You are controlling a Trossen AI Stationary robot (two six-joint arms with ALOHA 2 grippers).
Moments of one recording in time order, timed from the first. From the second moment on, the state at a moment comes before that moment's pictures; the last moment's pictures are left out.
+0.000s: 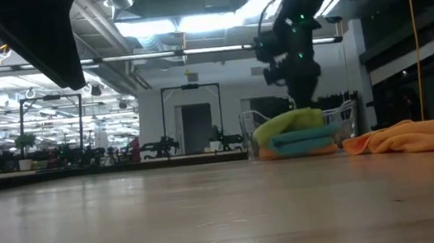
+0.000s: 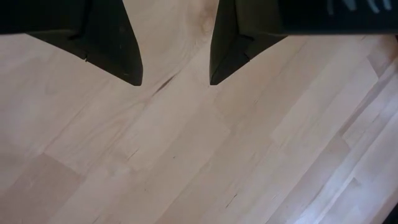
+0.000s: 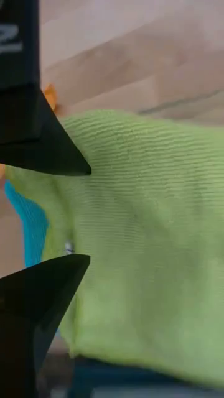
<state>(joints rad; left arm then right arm) -0.66 1.97 1.58 -1.35 -0.59 -1.43 -0.69 1.85 1.47 -1.04 -0.07 -0.45</state>
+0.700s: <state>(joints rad) -0.66 1.97 1.58 -1.35 -0.61 -1.43 -0.70 1.85 1.49 -1.13 -0.02 -0.44</state>
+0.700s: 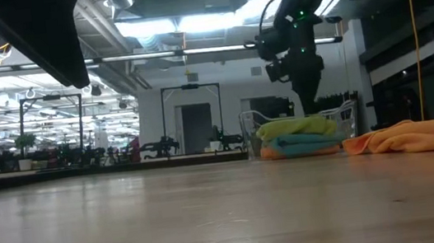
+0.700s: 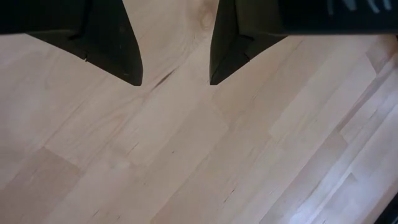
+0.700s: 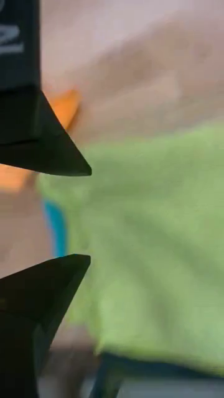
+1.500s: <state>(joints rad) -0.66 1.97 1.58 -1.35 -0.65 -1.43 -0.65 1.69 1.46 -1.19 -0.07 -0.29</state>
